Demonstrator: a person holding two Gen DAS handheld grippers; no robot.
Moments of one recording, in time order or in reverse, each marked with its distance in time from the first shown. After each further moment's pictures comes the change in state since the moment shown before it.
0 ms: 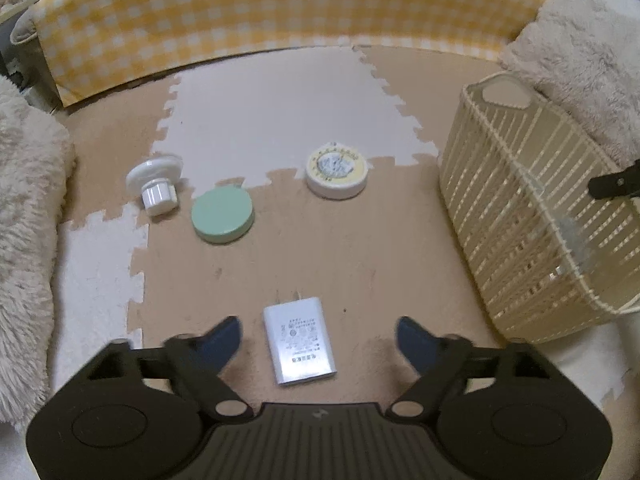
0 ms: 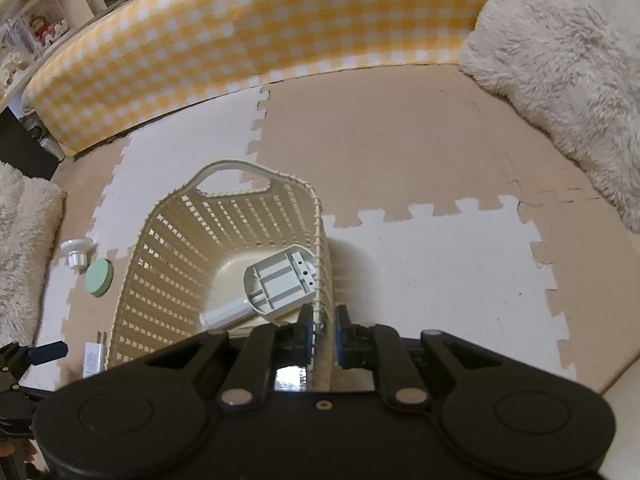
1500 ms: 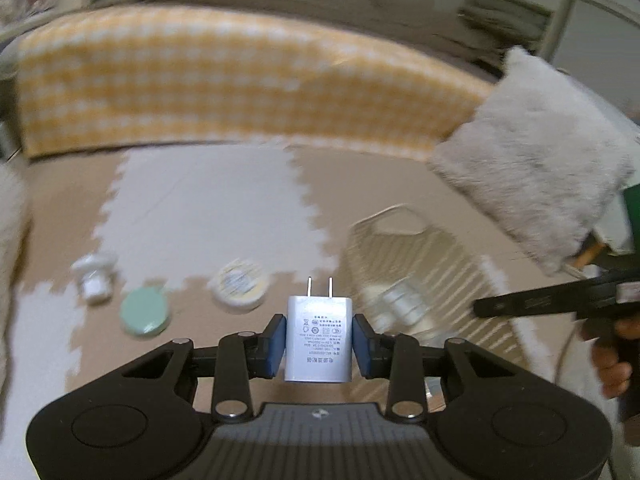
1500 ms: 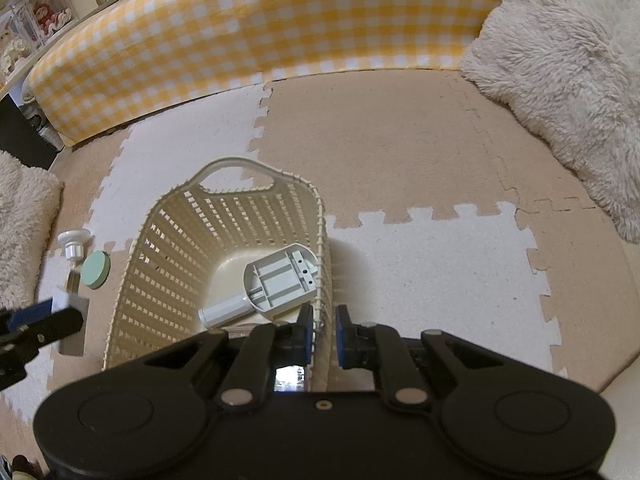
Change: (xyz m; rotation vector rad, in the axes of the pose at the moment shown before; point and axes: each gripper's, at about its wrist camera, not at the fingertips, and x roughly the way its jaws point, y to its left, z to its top) left arm -0.056 -0.037 0.041 -0.064 -0.243 -0.229; right arm -0.002 0.005 -0.001 -0.027 0.003 -0.017
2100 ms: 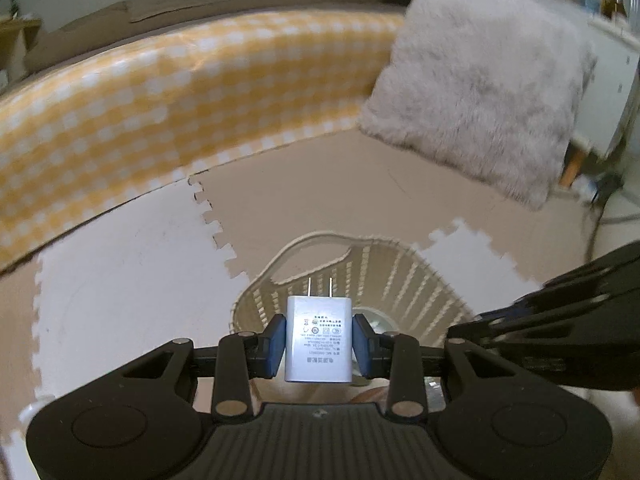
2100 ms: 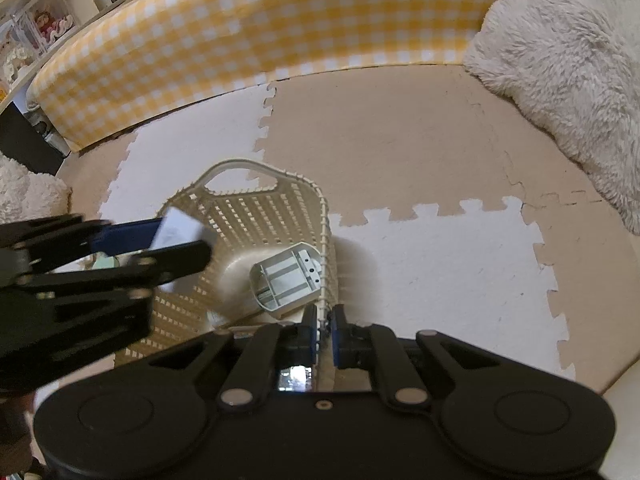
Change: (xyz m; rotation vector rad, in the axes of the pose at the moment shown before) left arm 0.087 -0.077 0.037 0.359 0.086 -0.001; right arm -0.003 -0.003 0.001 0.022 0.008 0.035
